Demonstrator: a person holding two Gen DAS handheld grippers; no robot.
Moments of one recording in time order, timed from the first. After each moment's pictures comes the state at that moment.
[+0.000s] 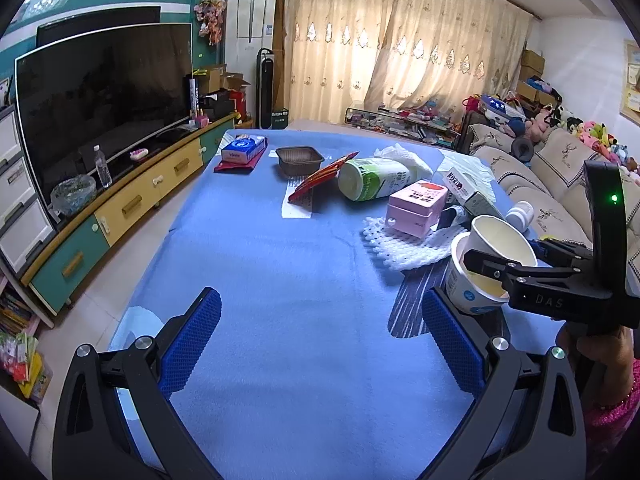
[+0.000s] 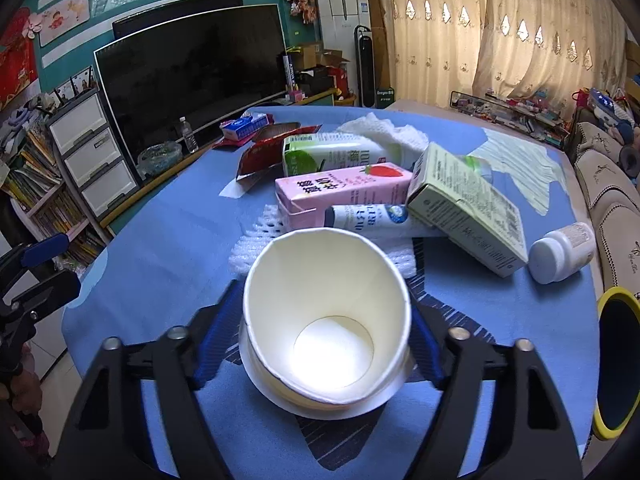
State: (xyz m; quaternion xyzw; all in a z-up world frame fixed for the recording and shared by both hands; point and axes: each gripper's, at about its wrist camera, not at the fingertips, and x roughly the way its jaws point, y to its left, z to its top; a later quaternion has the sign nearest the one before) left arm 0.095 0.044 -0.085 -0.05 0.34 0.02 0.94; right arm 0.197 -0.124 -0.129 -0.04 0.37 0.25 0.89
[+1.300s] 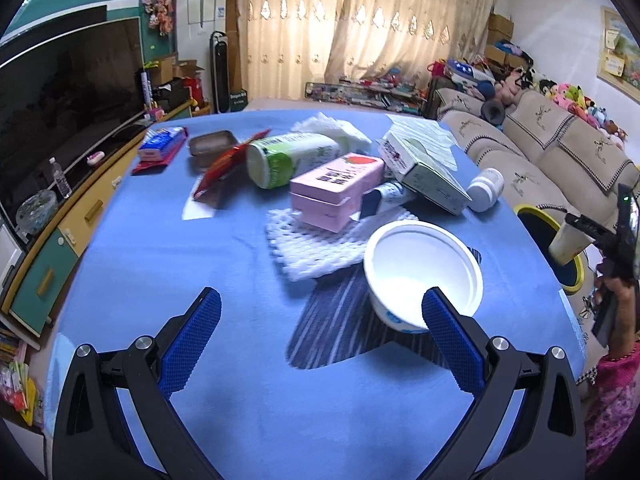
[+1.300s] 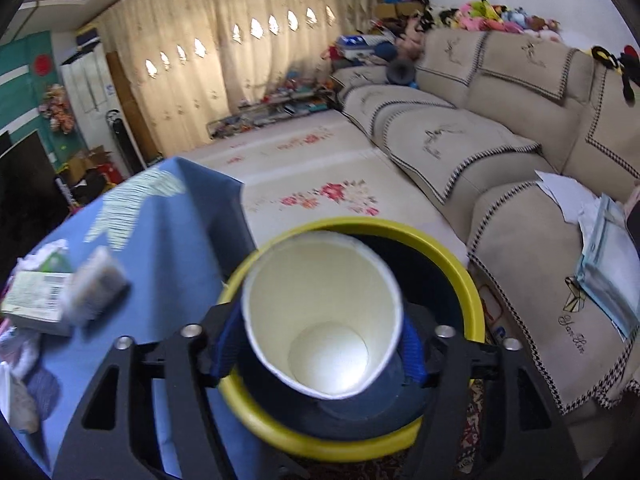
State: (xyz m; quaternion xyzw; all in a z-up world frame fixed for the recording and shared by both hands) left arm 0.160 -0.048 -0.106 -0.01 0.38 -0.05 0.92; right arm 0.212 -0.482 -0.167 0.14 0.33 -0.14 0.92
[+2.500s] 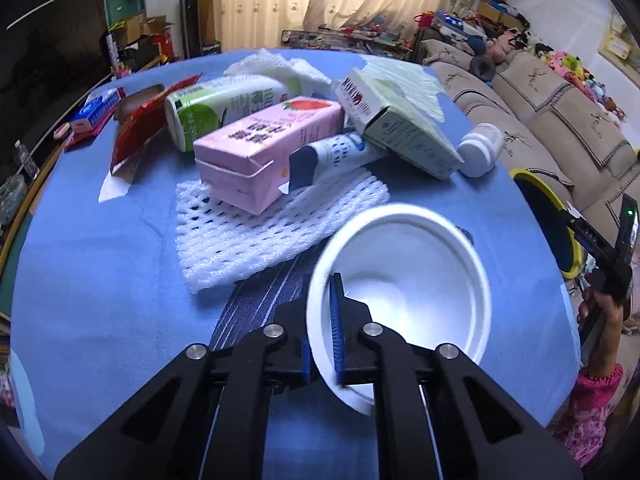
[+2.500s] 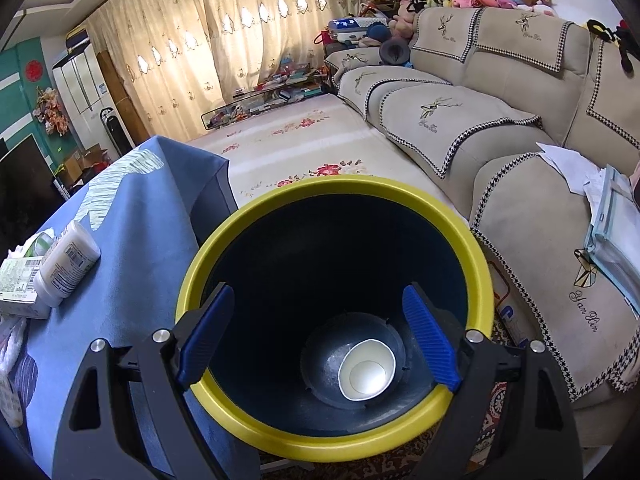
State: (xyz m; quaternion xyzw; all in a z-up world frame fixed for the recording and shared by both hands) left arm 0.216 -0.095 -0.140 -0.01 0.47 -0.09 0.88; right arm 0.207 -0.494 -0.201 0.17 0.35 -0.14 0.91
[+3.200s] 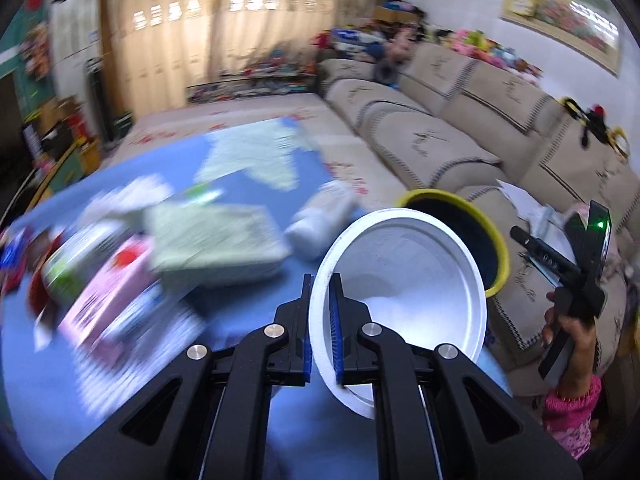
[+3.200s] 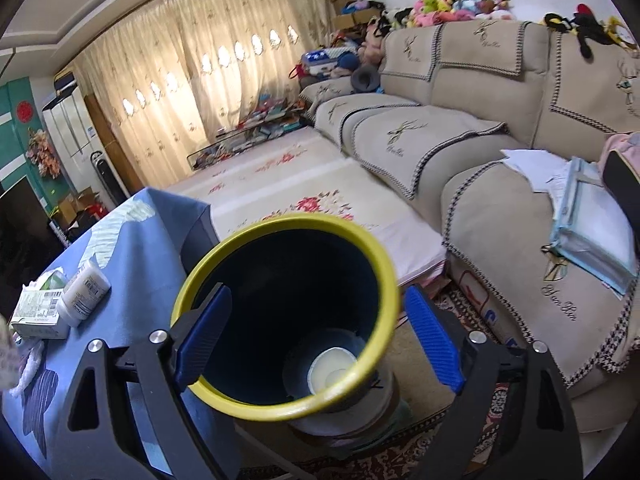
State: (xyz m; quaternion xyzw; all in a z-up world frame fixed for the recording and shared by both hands) left arm 0.240 -0.232 -0.071 0.06 0.39 -0.25 0.88; right arm 0.137 -0.529 -0.168 0.20 0.28 -0.18 0.92
